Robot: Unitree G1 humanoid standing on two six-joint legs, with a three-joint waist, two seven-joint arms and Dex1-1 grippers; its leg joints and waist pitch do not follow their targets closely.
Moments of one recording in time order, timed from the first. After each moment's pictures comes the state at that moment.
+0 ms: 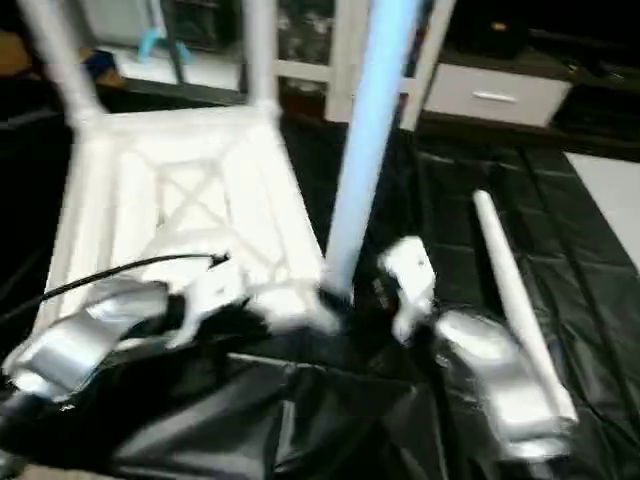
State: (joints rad) left arm -0.38 0.58 -0.43 0.00 -0.06 0.42 -1.10; right arm -0.09 -0.49 0.09 -0.12 0.36 0.30 0.85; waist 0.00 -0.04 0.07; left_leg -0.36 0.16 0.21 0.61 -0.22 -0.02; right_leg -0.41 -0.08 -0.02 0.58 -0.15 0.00
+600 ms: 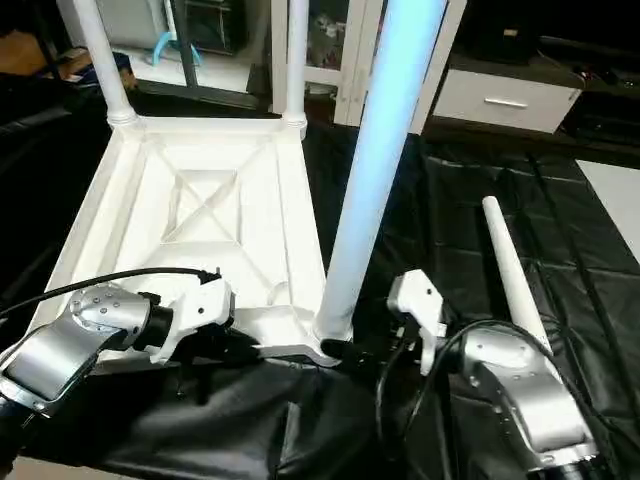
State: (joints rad) left arm -0.37 0.59 -0.43 0.01 -0.08 0.36 -1.17; right arm -0.10 -0.52 0.13 -0.06 0.36 0.22 1.04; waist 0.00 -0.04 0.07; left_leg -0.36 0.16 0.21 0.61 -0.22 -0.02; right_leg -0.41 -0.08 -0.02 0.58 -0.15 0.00
